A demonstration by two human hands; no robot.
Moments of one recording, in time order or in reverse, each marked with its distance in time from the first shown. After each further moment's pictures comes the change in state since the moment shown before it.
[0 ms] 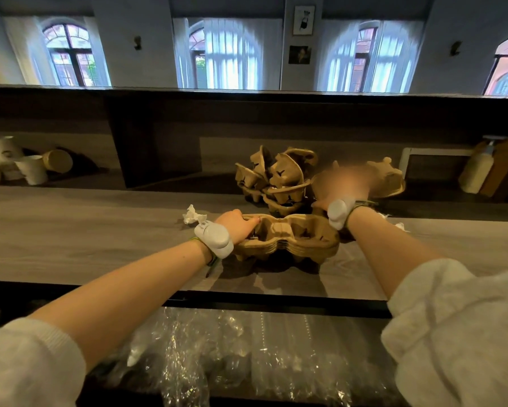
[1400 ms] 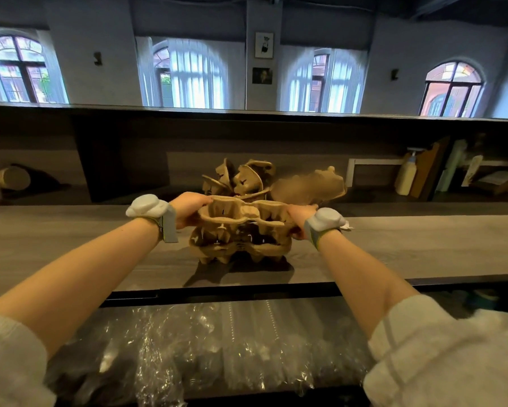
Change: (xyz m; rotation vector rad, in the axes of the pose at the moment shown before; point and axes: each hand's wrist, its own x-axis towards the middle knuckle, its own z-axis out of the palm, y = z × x) left_hand -0.038 0.021 -0.061 -0.854 -0.153 -0.107; right_hand -0.089 0.021 -0.020 1.044 -0.303 0.213
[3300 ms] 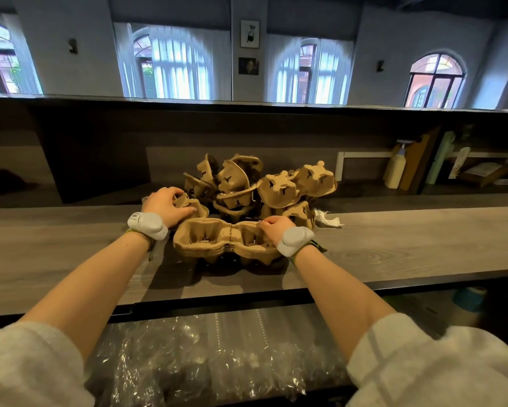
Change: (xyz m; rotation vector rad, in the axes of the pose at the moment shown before) left_hand 0.070 -0.032 -0.019 0.818 0.393 0.395; right_hand 0.029 0.027 0.028 -0.397 -0.080 -0.154
